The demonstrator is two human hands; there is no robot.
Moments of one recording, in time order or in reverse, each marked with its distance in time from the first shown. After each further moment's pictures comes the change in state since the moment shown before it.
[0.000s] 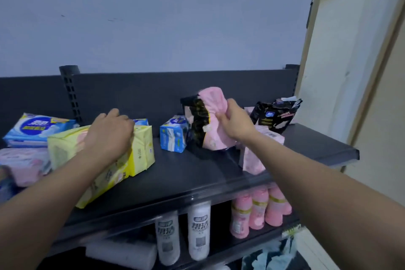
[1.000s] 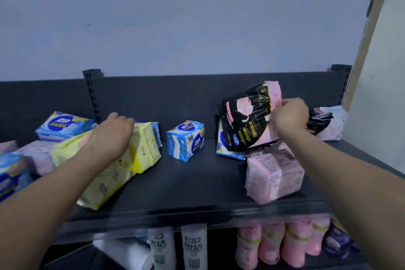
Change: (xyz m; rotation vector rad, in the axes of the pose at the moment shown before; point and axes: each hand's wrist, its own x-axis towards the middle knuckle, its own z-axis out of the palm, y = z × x) left_hand 0.015 0.011 -0.005 -0.017 -0.150 -0.167; right_hand 0.095 0.104 -0.029 0.025 0.310 0.339
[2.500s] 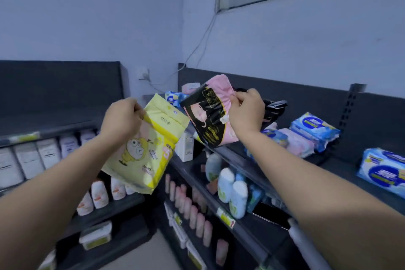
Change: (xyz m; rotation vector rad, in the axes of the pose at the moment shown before) left_hand -0.419 -0.289 -0.153 -0.123 0.342 -1.188; right_hand -0.473 -0.399 0.065 0.919 -0.658 -0.790
